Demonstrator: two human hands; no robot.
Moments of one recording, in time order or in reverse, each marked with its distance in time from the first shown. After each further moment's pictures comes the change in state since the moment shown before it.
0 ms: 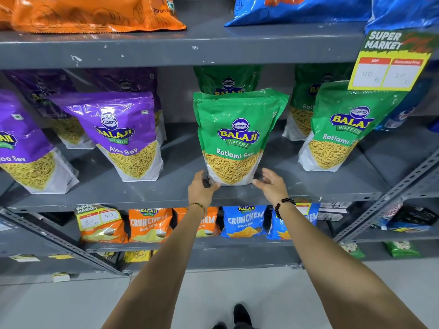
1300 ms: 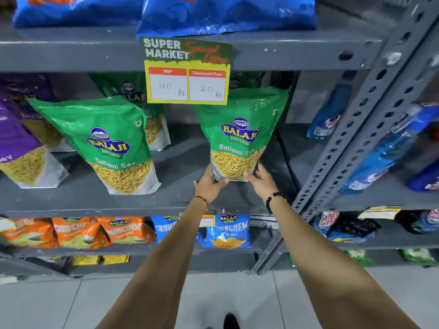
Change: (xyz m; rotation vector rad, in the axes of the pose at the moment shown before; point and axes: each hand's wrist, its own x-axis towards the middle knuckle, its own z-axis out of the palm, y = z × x) left_hand -0.015 0.106 0.272 -0.040 -0.248 0.038; right_hand 0.089 0.042 -0.241 0.064 -0.156 -0.048
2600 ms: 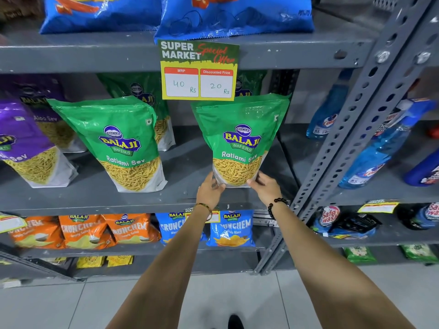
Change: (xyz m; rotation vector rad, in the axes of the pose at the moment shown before) left_hand -0.038 -0.003 -0.005 -0.012 0.075 -0.018; right_hand -0.031 0.015 0.003 -0.110 0.082 -0.056
